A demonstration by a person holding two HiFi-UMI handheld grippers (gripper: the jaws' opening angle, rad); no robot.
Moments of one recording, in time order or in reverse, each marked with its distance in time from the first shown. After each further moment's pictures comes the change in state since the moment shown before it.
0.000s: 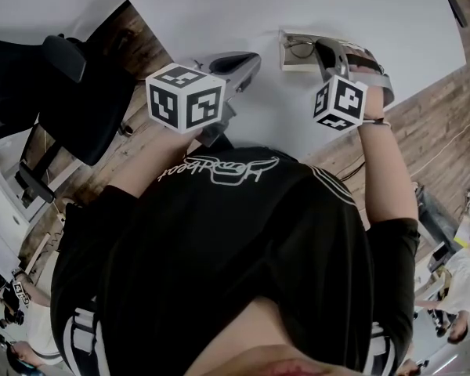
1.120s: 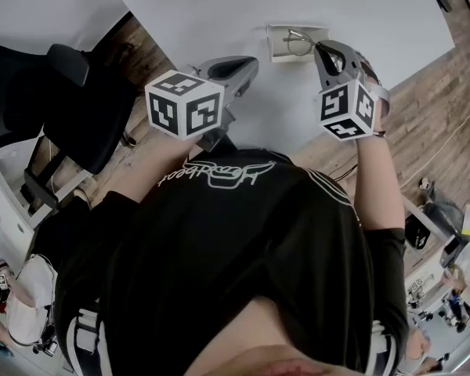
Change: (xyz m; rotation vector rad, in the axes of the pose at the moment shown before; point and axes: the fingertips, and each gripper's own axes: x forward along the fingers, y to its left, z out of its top) left arm -0.015 -0.047 -0.005 0.073 -0.021 -0.012; right arm -0.079 -0.014 0.000 0.430 -0.121 -0.110
